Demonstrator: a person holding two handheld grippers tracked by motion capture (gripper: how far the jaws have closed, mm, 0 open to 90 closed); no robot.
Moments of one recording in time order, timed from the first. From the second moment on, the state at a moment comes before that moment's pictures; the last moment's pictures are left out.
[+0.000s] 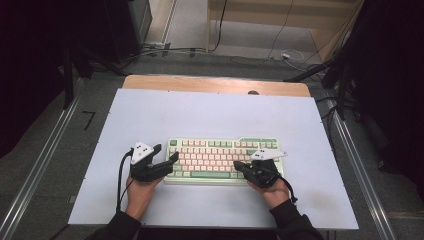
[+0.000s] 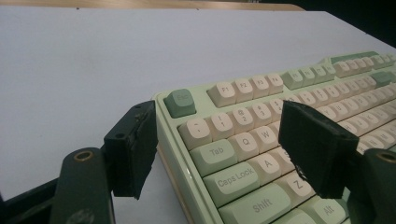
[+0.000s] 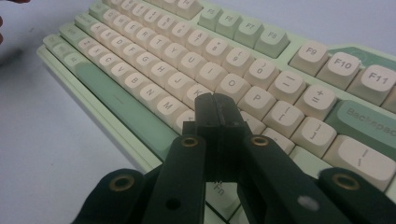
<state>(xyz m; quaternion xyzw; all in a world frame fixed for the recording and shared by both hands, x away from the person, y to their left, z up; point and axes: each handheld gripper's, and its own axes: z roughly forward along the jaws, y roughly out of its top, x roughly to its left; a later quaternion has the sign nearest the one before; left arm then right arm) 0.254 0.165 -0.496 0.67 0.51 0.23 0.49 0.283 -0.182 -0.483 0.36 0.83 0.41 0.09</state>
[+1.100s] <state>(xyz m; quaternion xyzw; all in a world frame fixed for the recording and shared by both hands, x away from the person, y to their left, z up) 0.251 0.158 -0.495 0.68 0.50 0.21 0.49 0.292 -0.194 -0.478 0.40 0.79 0.46 0.07</state>
